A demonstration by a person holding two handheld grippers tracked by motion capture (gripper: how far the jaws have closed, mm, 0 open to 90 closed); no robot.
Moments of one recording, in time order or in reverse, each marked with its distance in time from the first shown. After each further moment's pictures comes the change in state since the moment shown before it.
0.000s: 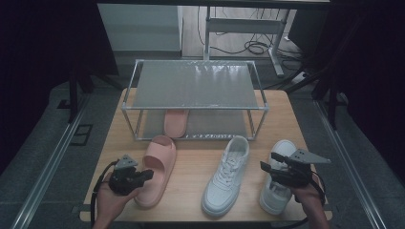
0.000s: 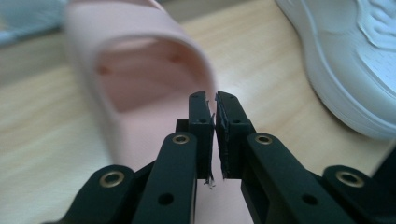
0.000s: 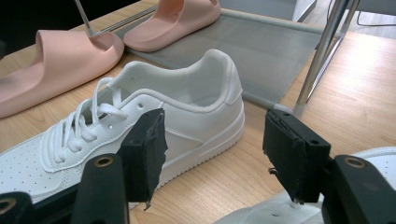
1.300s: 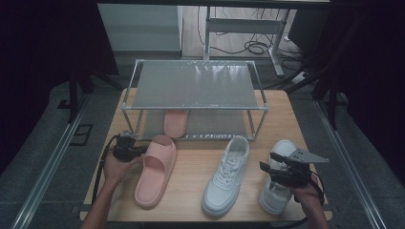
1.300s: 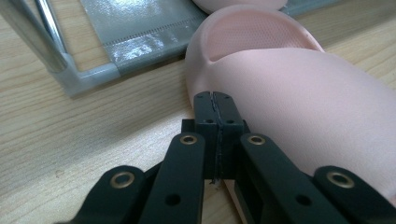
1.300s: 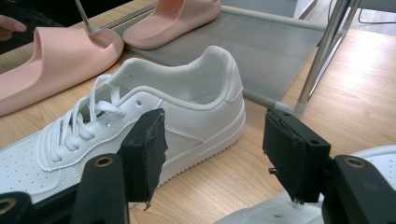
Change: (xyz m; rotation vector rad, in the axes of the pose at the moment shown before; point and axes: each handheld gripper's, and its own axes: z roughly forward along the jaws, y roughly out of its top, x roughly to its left) left arm 0.083 0.037 0.070 0.071 0.088 -0.054; right arm -0.001 -0.001 0.003 0.011 0.003 0.000
